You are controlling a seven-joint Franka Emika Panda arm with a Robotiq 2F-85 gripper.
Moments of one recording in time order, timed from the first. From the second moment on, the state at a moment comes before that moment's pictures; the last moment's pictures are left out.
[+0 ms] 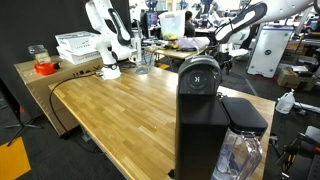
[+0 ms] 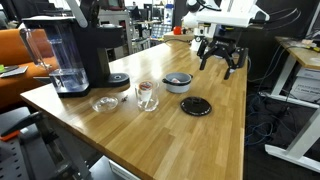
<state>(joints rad) -0.28 0.80 -0.09 -1.35 0.06 1.96 -0.30</state>
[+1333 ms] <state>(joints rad) -0.27 0.95 -0.05 -1.24 0.07 1.96 -0.23</state>
